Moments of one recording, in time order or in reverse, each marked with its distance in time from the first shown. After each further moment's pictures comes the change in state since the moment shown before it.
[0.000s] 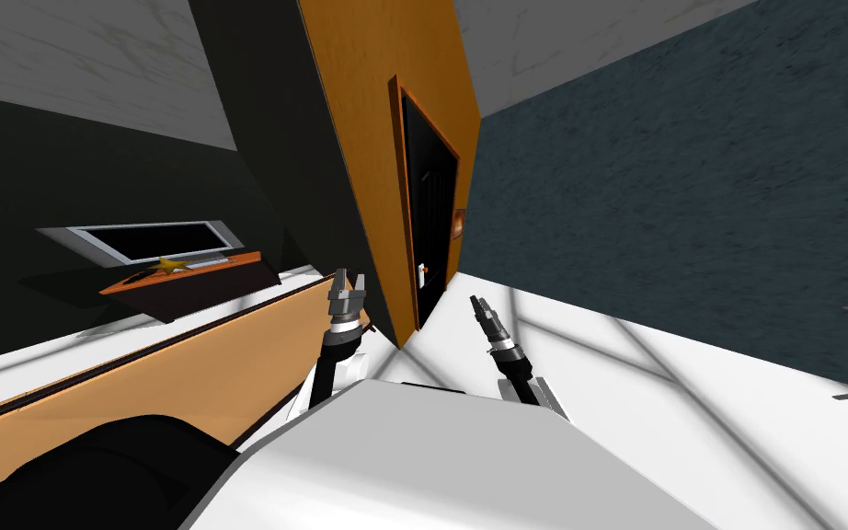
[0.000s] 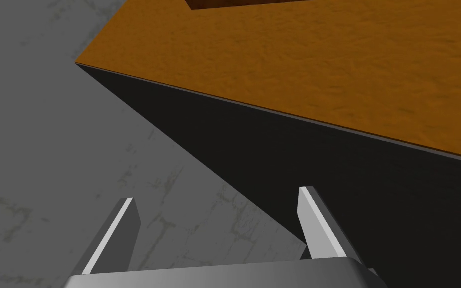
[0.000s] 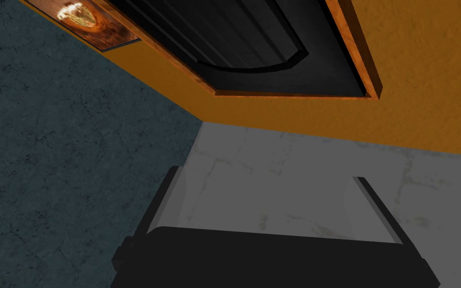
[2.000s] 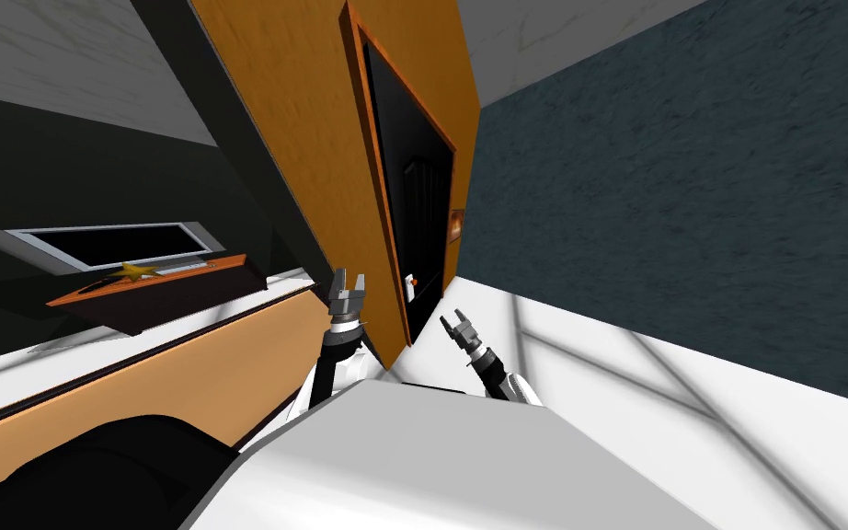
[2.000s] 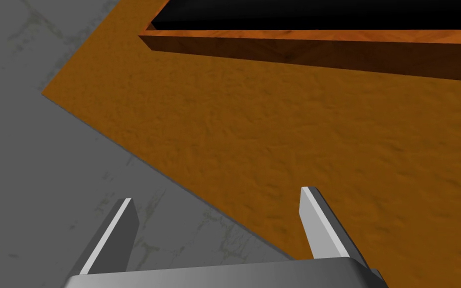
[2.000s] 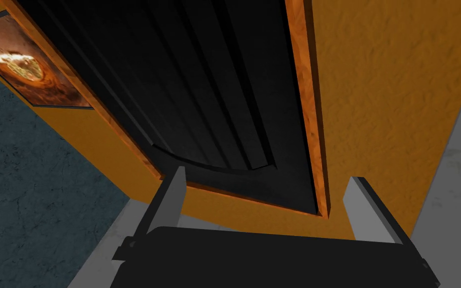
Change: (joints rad) arm -0.041 0.006 0.109 0.177 0.367 -0.125 0.113
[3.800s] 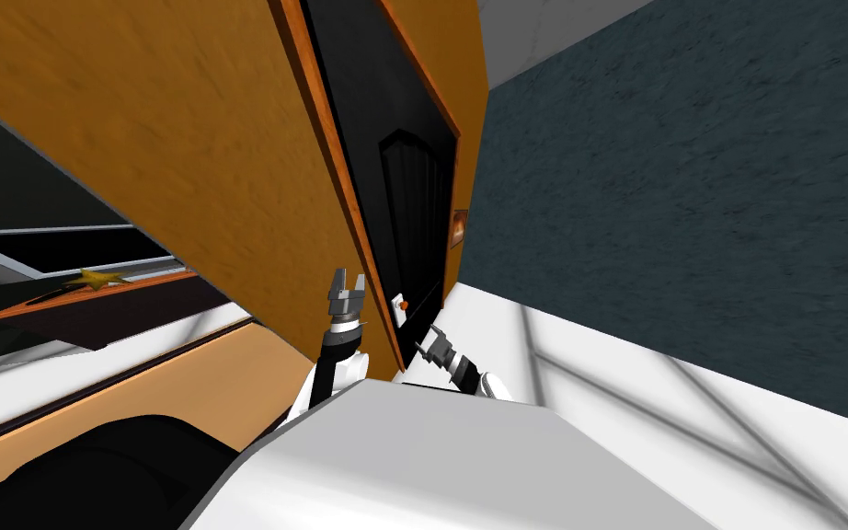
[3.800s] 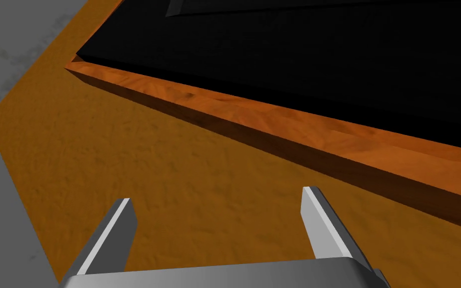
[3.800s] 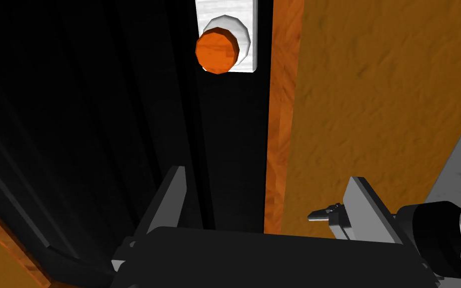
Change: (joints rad) arm -0.039 0.074 0.106 0.179 0.366 -0.129 0.113
